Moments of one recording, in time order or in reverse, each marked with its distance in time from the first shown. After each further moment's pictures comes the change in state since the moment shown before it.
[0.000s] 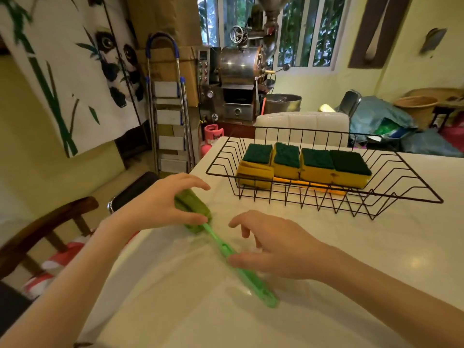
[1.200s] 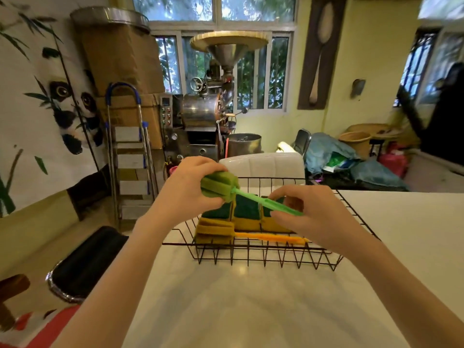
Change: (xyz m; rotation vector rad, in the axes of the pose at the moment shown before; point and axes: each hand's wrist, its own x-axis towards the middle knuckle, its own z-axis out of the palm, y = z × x) left_hand 0.129 0.074 -0.019 0.062 0.412 0.336; right_hand -0.017 0.085 -0.112 0.035 0.576 0.198
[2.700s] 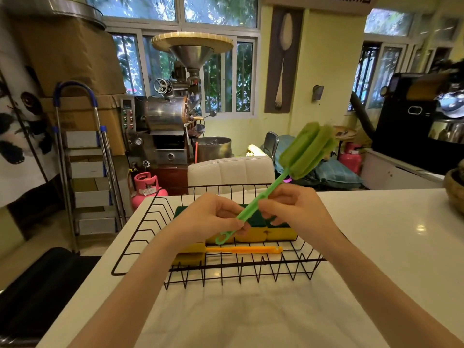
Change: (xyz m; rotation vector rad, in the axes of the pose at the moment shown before) left_hand 0.030 0.039 0.053 -0.678 -0.526 -0.226; right_hand 0.016 0.033 0.003 0.573 0.177 0.287
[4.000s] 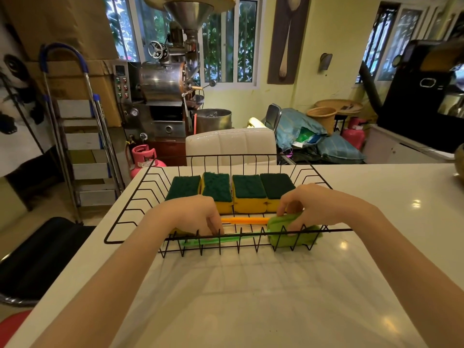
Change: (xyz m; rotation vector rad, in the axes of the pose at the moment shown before) left_hand 0.013 -0.047 0.001 0.735 -0.438 -0.142; right_hand 0.014 0.040 -0.029 -0.891 -0.623 0.157
